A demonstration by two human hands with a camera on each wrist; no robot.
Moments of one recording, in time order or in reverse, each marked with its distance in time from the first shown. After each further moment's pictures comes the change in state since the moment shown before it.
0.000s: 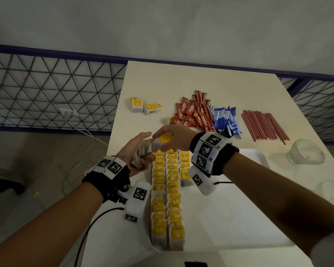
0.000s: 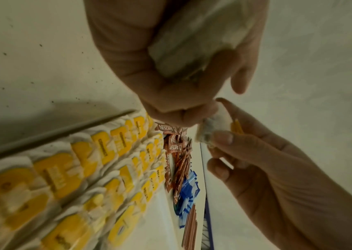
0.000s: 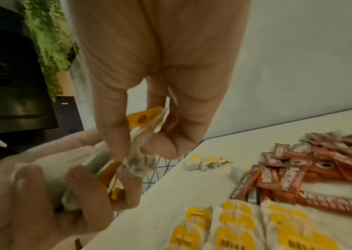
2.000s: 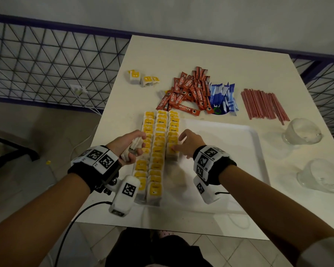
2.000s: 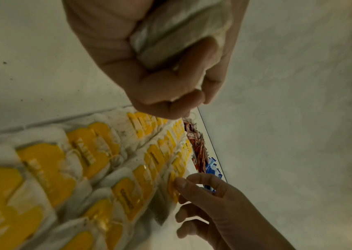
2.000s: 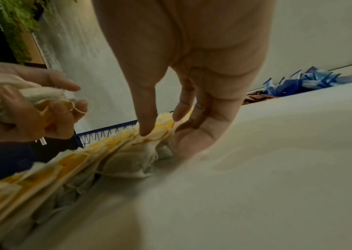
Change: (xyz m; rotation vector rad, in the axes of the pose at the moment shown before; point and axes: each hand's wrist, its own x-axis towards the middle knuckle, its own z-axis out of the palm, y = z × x) left_hand -0.039 -0.075 0.020 0.256 0.331 -0.043; right_hand -0.055 0.104 0.062 0.141 0.147 0.345
